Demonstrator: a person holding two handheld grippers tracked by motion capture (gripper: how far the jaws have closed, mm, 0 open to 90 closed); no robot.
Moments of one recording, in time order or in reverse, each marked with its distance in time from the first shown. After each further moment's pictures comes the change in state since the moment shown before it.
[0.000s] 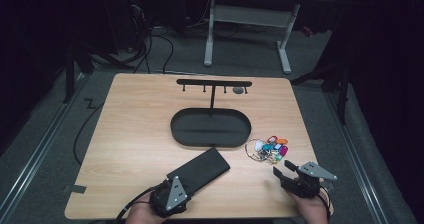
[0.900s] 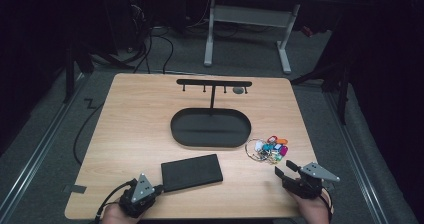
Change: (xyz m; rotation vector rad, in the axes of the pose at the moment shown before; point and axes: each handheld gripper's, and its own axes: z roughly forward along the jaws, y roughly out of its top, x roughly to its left) left arm 0.032 -0.055 -0.039 0.051 -0.006 -0.244; right arm -0.001 0.000 -0.005 -0.016 -0.006 0.008
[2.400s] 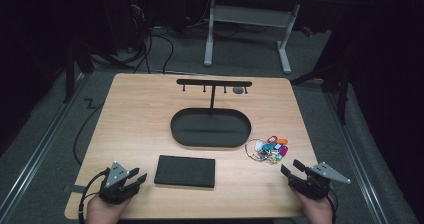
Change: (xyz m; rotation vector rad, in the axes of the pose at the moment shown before) left arm 0.060 -0.017 -0.021 -0.090 0.148 -0.241; right arm -0.010 0.002 -0.013 -0.044 -0.032 0.106
